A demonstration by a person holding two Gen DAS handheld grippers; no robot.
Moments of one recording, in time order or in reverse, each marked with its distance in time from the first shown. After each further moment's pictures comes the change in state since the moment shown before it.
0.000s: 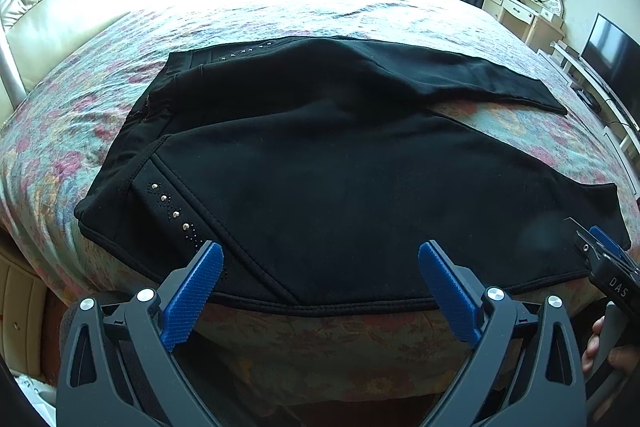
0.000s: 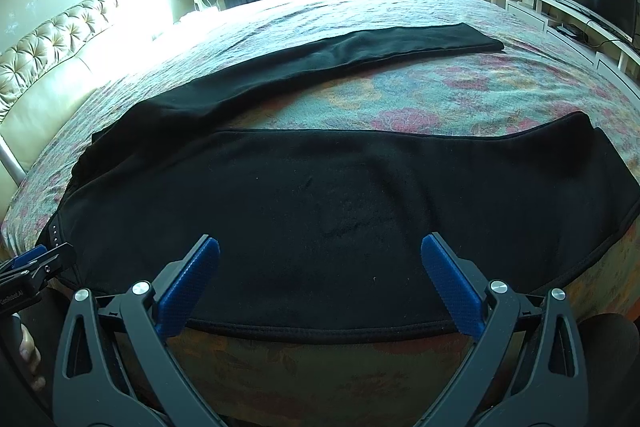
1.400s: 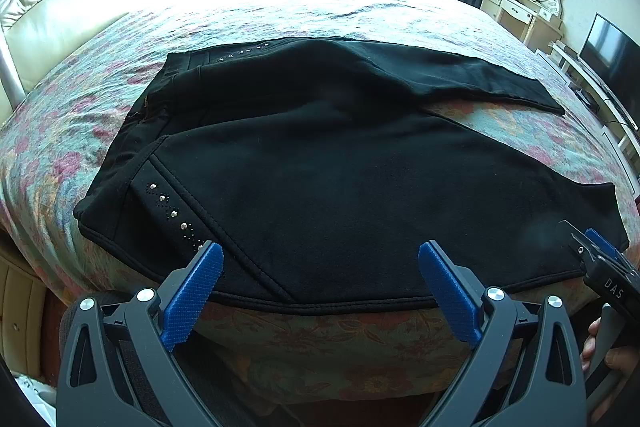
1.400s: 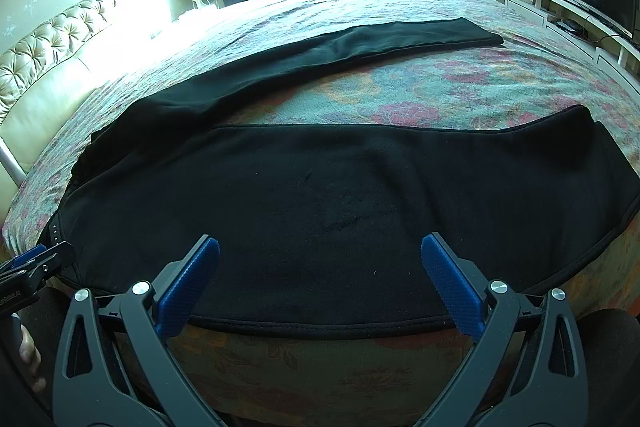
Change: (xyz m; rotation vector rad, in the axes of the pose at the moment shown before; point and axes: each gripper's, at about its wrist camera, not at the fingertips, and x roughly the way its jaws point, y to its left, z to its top) left arm -0.003 0.001 0.001 0.002 0.002 -0.010; right arm 0.002 -0.002 -0.002 0.008 0.010 0.001
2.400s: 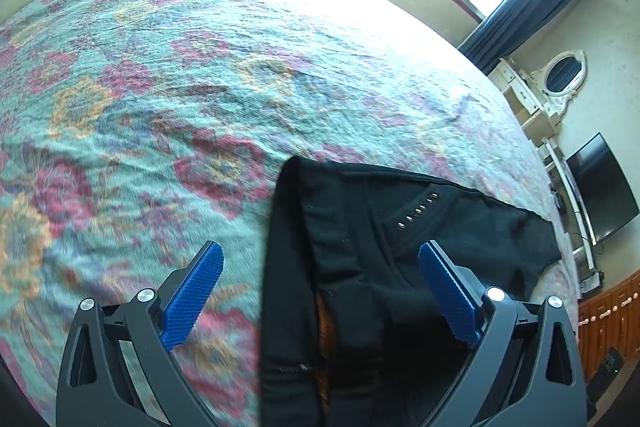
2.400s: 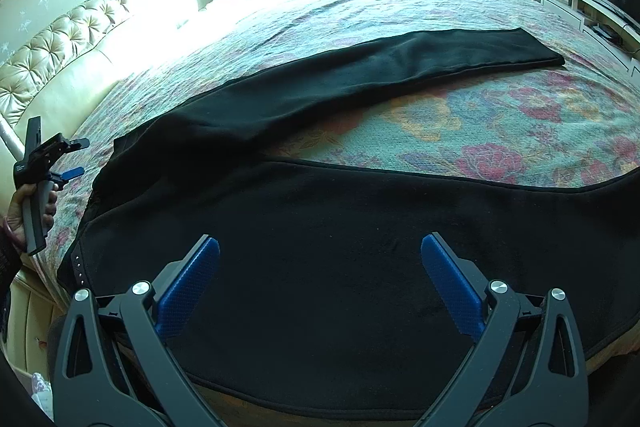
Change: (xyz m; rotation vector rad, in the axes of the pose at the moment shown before) left arm 0.134 0.281 0.190 -0.281 0.027 -0.246; right arm 0.045 0.054 0.053 -0.042 0.068 0.110
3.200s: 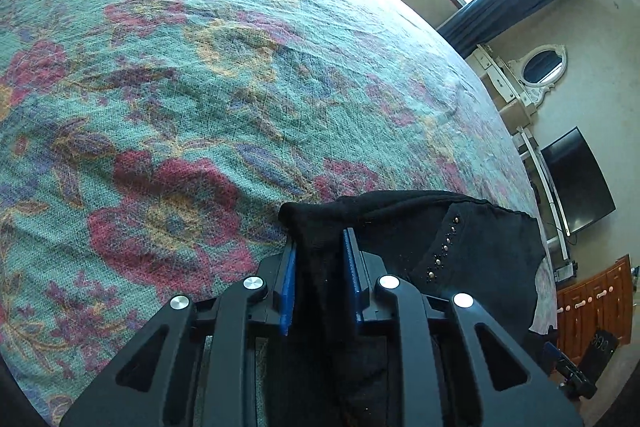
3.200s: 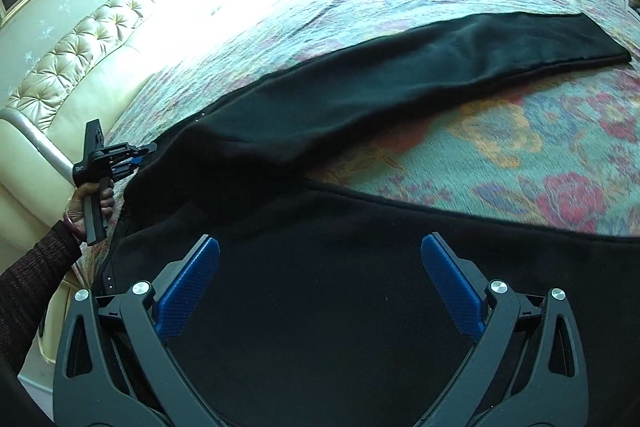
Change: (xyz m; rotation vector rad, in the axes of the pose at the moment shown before) left arm 0.077 0.021 0.035 -0.005 0.079 -0.148; right arm 0.048 -0.004 0.065 -0.022 0.074 0.255
